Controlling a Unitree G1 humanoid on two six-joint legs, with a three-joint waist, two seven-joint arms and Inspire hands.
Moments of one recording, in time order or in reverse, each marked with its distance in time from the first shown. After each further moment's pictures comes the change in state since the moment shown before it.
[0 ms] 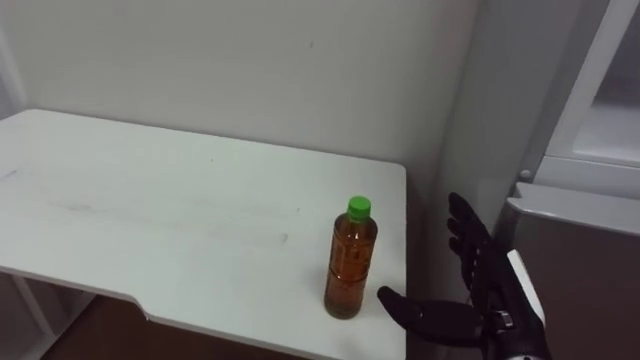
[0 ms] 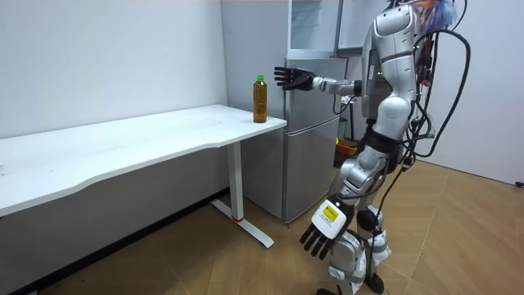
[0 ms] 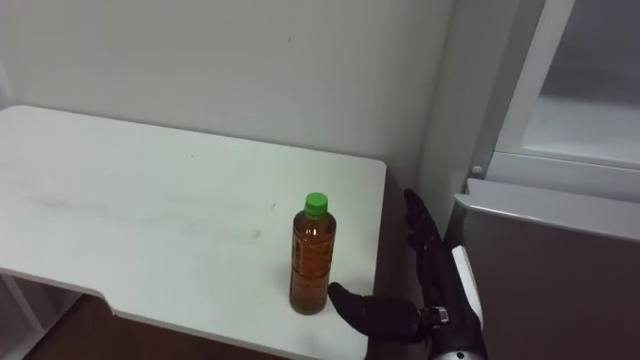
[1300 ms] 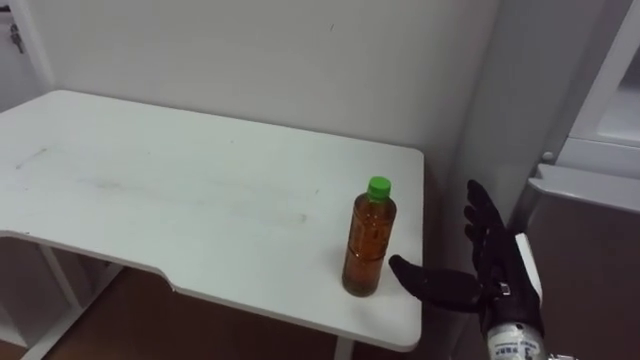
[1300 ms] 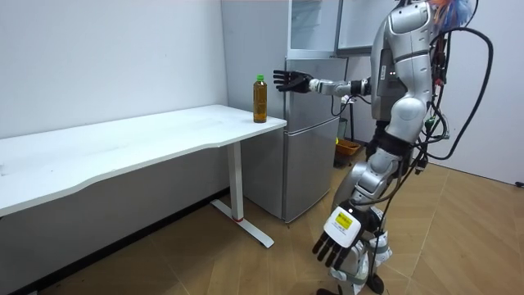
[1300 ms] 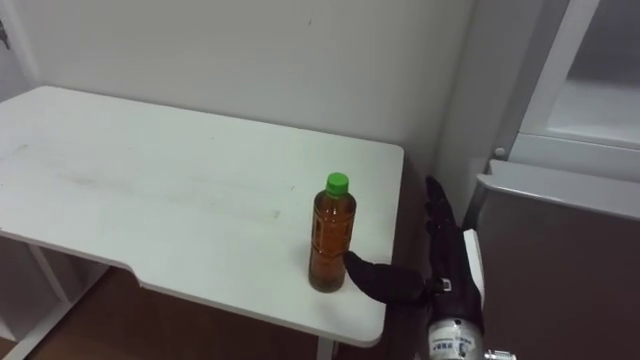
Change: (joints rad) left arm -0.030 0.003 -0.067 -0.002 -0.011 0.081 -0.020; right arm -0.141 0.011 0.025 0.176 0.061 0.019 -0.146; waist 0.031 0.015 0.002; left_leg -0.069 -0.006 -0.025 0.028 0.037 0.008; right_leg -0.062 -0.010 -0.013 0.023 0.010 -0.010
